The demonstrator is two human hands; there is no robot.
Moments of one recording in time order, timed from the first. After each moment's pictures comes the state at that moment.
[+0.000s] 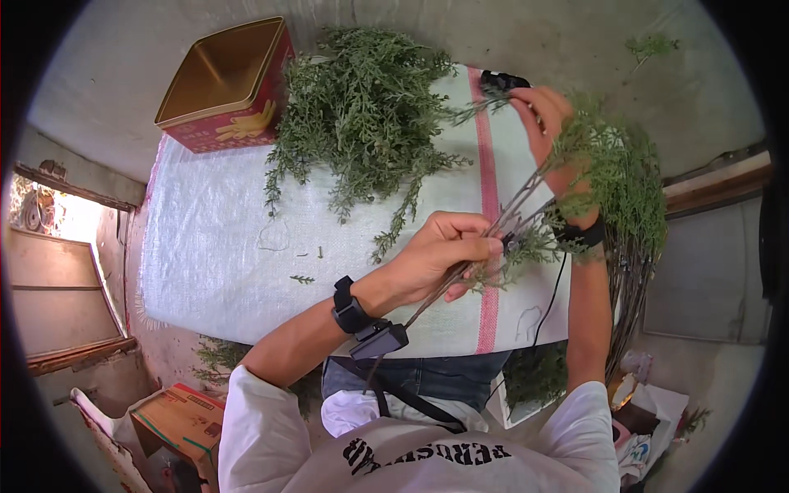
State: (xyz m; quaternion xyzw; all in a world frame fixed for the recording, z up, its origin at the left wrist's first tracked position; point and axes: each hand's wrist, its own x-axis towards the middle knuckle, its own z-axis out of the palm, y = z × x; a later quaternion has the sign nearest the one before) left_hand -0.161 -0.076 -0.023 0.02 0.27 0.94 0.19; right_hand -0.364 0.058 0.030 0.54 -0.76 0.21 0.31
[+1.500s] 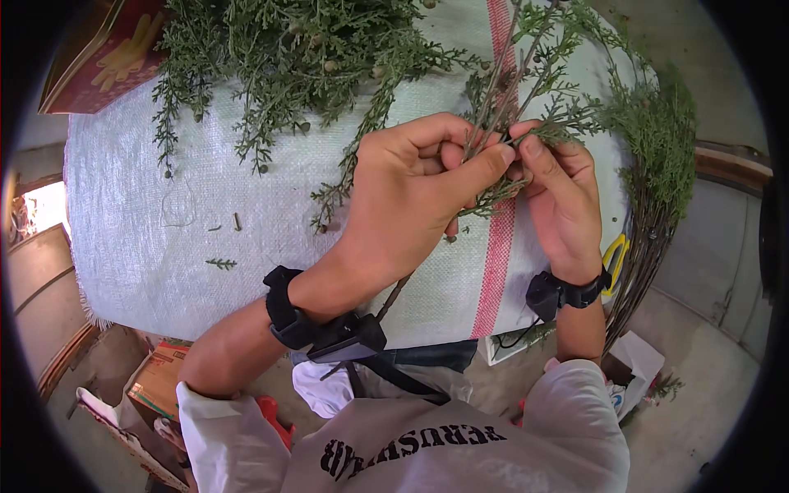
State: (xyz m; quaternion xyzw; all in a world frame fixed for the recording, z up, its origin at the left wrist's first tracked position) left_hand -0.182 -0.063 -0.047 -0.18 0.48 0.86 -0.01; right_hand -0.267 0.097 -0.040 0.10 -0.59 0.74 -0.31
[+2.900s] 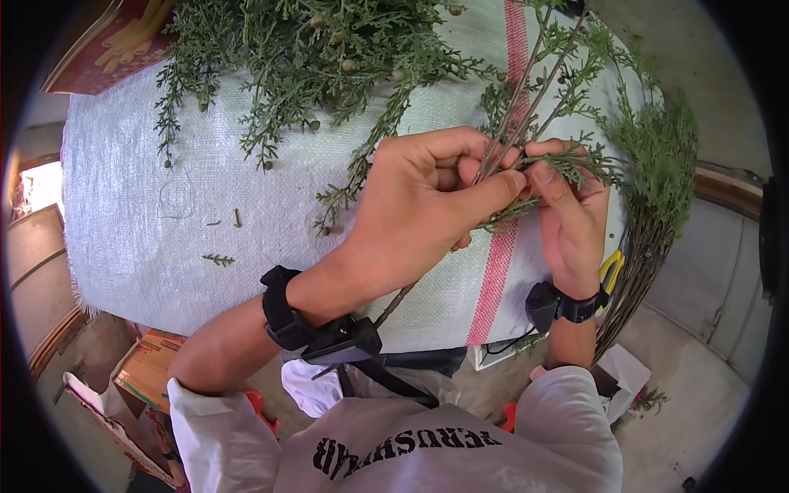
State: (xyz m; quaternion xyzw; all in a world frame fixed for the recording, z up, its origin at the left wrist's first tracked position) left_hand -0.180 -0.065 -0.046 -0.16 0.46 0.87 0.02; right_hand -0.264 0.097 -0.033 0.13 -0.65 0.71 -0.24
